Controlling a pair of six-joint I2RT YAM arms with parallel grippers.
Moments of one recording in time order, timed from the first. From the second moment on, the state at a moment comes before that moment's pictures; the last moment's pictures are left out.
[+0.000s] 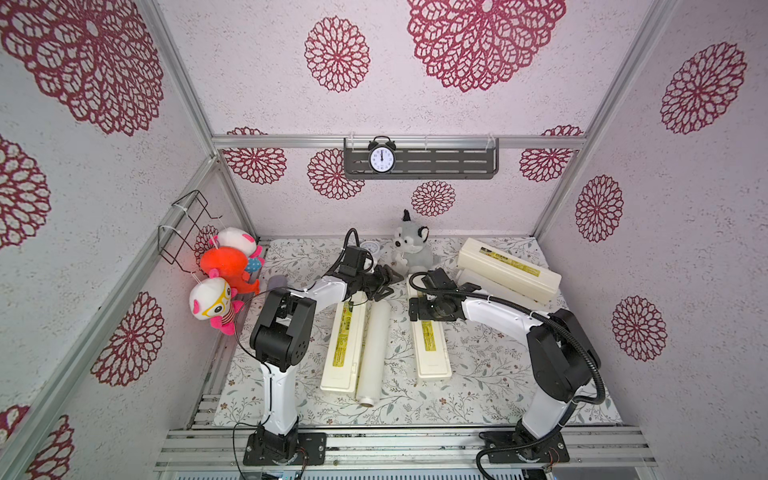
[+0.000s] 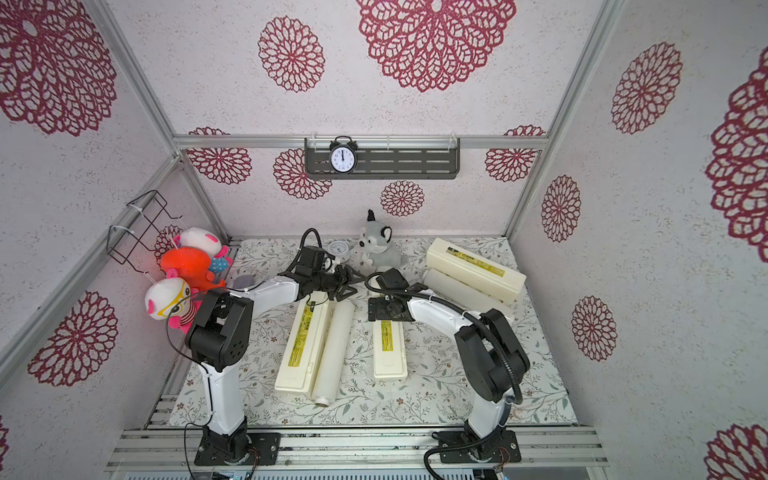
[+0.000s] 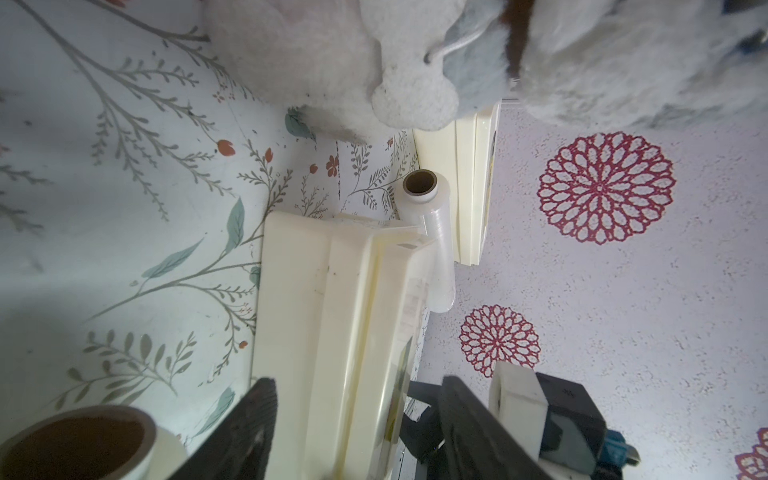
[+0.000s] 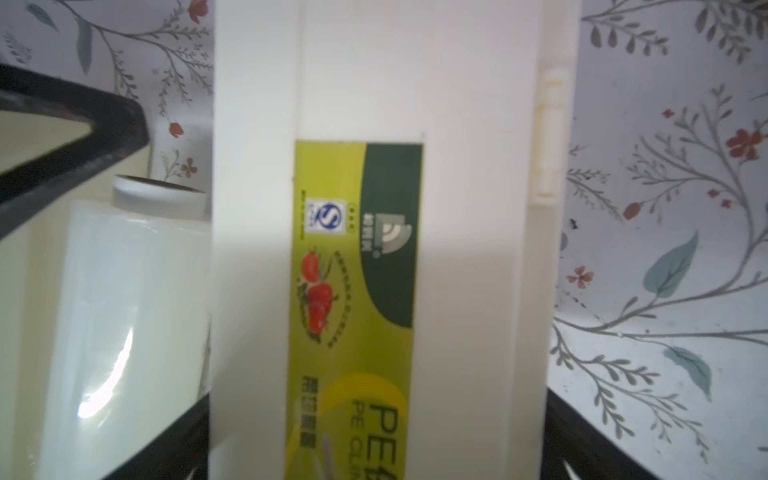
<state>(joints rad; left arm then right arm) -0.38 2.04 1.36 -0.04 0.67 -1.04 0.62 1.74 1.20 -0.51 -0.01 0.54</state>
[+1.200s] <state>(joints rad) -0.50 2.13 1.42 -0.08 0.65 -1.06 0.39 1.48 0.85 -0.19 -0.48 0.72</state>
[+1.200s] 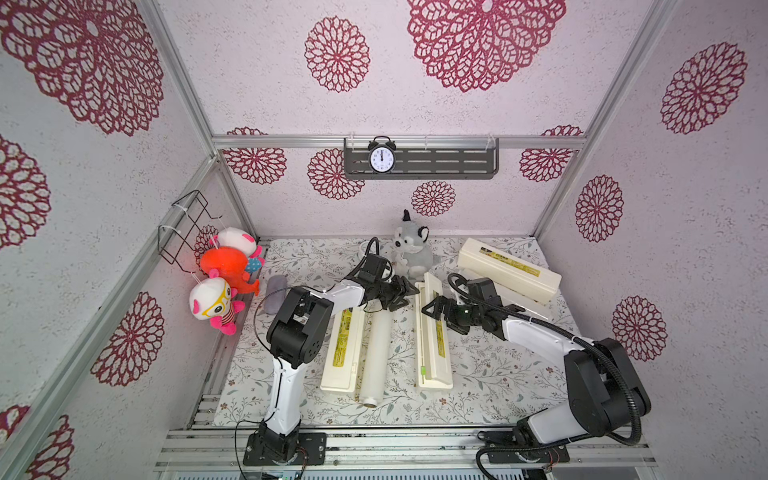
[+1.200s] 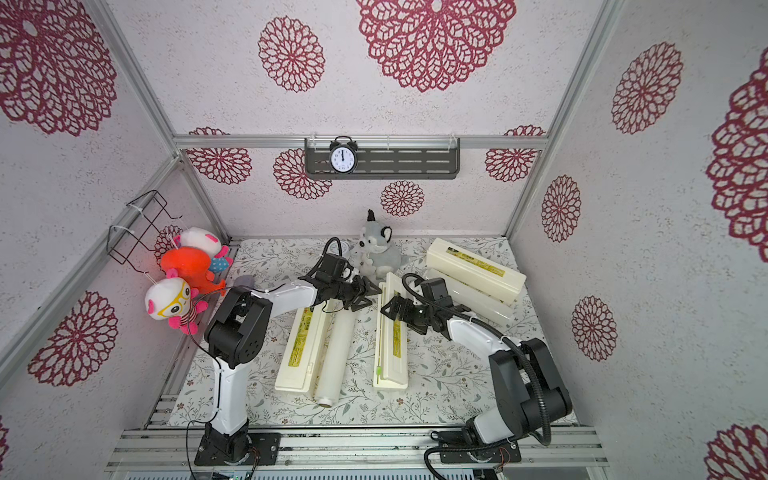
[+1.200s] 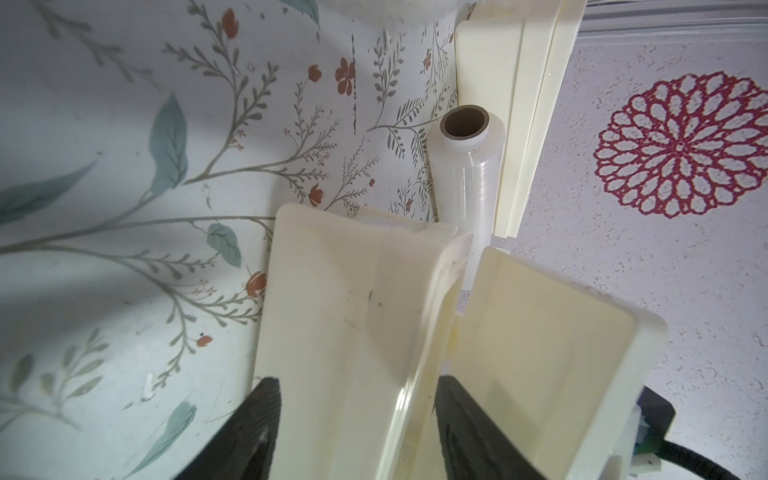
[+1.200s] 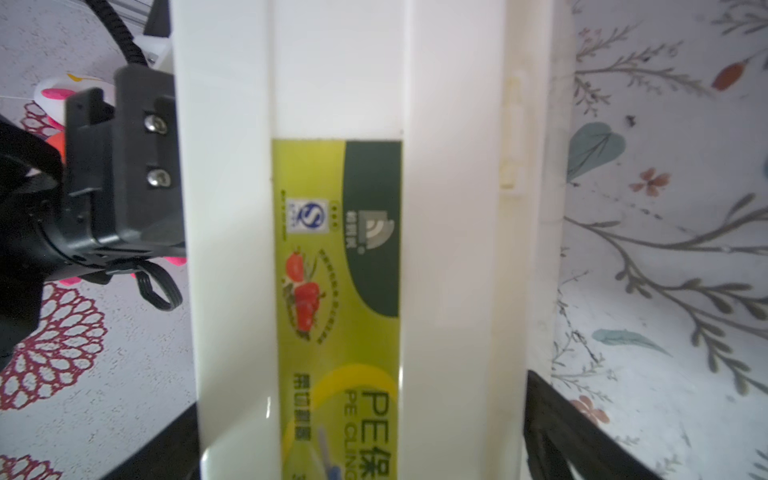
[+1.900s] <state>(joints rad) -0.55 2.13 1.46 -0.17 0.71 -1.02 0.46 1.58 1.04 -0.44 -0.30 0.62</state>
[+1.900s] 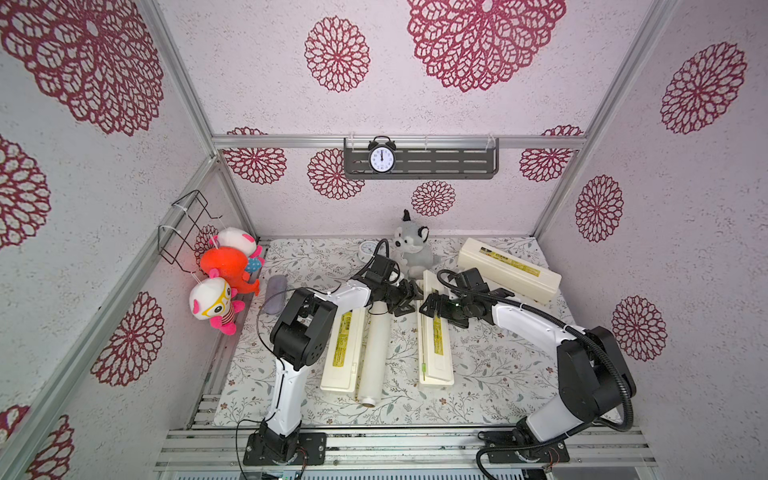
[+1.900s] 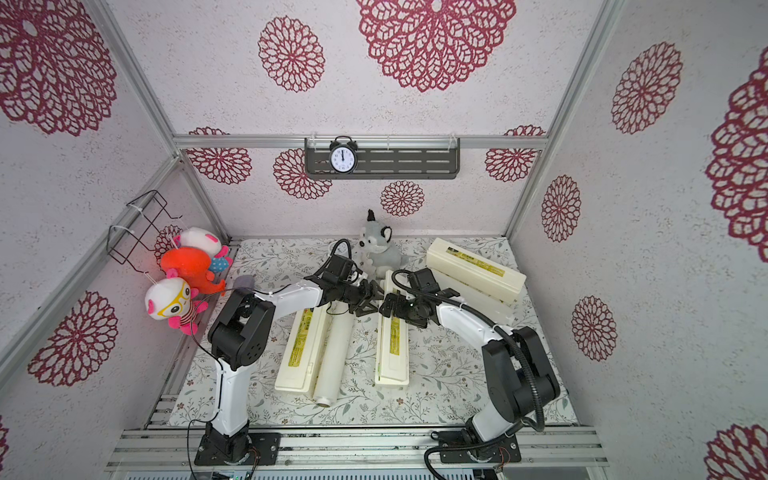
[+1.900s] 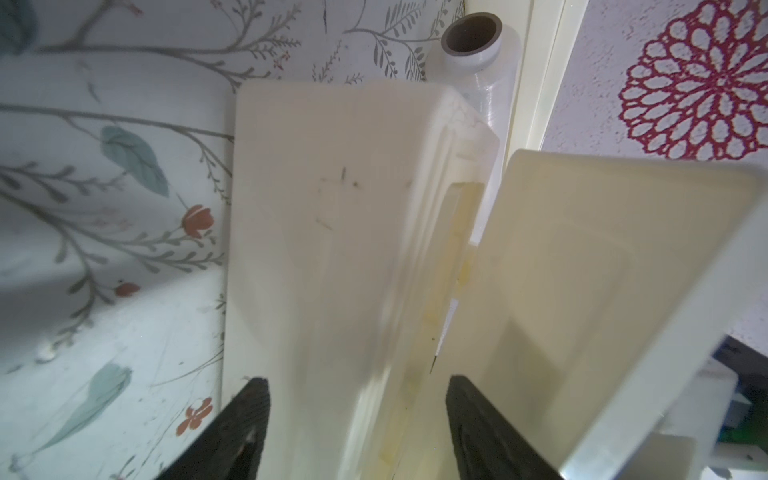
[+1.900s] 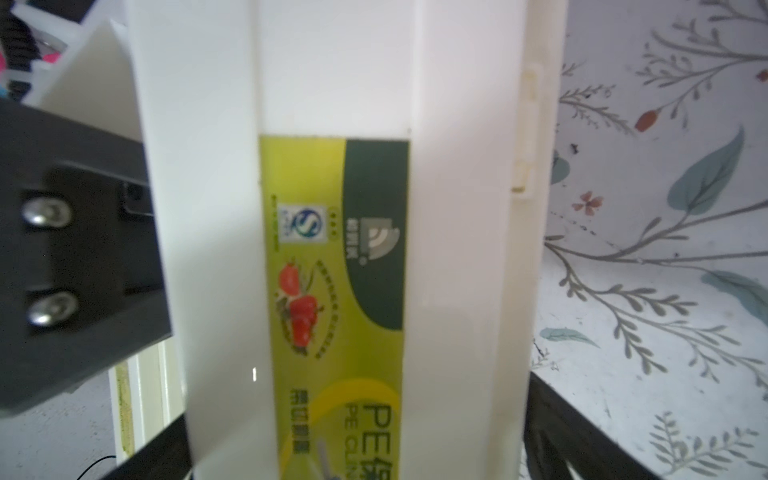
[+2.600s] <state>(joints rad) -0.55 2.13 1.42 -0.18 0.69 -1.01 0.55 1.62 1.08 -0.49 -0.08 0.57</state>
